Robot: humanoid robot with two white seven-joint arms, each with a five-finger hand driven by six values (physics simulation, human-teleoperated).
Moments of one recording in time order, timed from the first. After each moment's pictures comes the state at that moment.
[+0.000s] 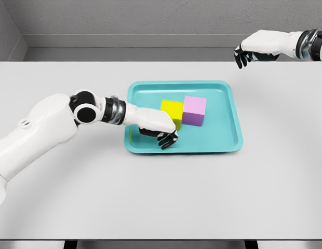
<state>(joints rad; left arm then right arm) -0.95 0.37 -1.13 -1.13 -0.19 -0.60 -0.61 -1.06 -0.58 0.70 -0.91 0.52 -0.61 0.61</state>
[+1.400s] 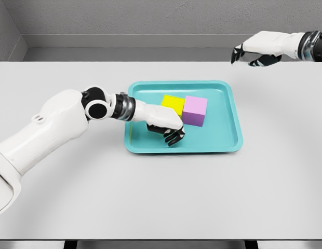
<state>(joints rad) -0.98 0.29 -1.13 -1.04 -0.24 -0.61 -0.61 -1.05 -0.59 0.69 -0.90 0.52 -0.61 0.61</state>
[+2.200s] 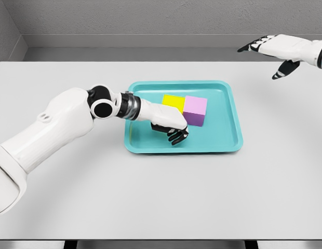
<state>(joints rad) -0.99 0.25 -1.12 -1.02 -0.27 -0.61 -0.61 -0.92 -0.66 0.53 -1.01 0.52 -0.61 0.61</state>
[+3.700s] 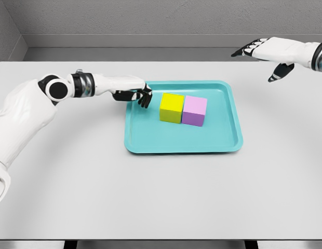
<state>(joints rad) -0.97 0.33 -0.89 -0.78 -0.14 -0.61 -0.61 -0.92 -0.67 0.57 -1.06 0.52 -0.61 0.61</state>
